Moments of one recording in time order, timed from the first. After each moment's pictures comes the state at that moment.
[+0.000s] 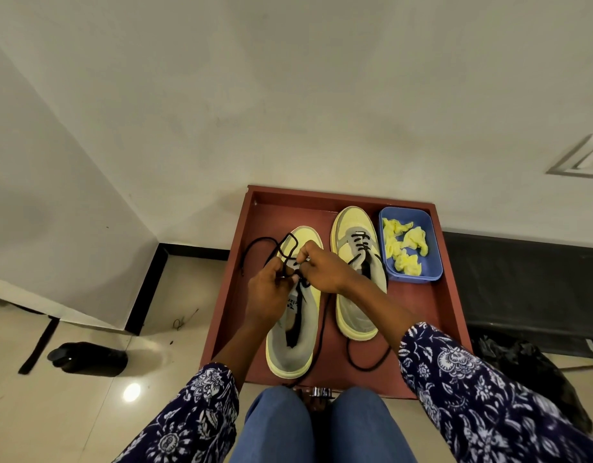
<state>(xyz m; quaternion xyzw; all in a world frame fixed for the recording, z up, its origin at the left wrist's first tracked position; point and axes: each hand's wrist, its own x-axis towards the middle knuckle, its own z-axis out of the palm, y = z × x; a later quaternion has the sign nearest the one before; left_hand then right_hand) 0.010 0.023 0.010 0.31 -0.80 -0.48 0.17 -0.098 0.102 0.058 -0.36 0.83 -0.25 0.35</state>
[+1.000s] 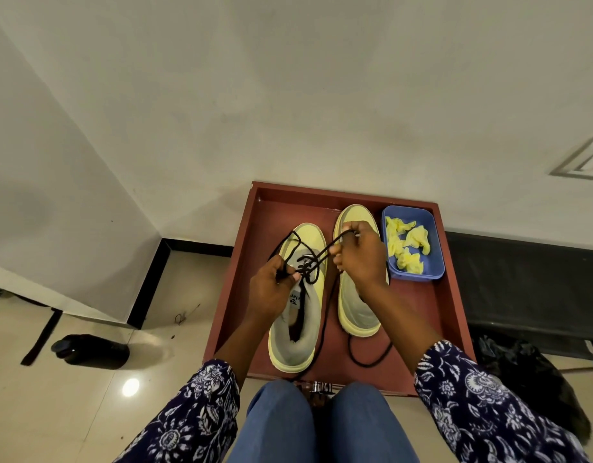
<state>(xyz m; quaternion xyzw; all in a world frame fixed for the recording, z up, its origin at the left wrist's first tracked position) 0.015 0.024 0.013 0.34 -0.75 -0.55 0.14 -0.102 0.121 0.055 -0.11 0.83 -0.53 0.13</state>
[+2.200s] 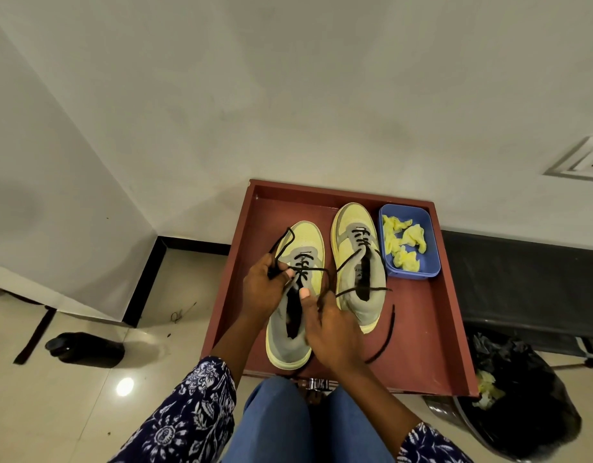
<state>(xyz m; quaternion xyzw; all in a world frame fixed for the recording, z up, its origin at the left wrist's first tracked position) 0.019 0.017 0.003 0.37 -0.69 -0.60 0.15 0.000 0.154 0.023 -0.21 0.91 -0.34 0.11</state>
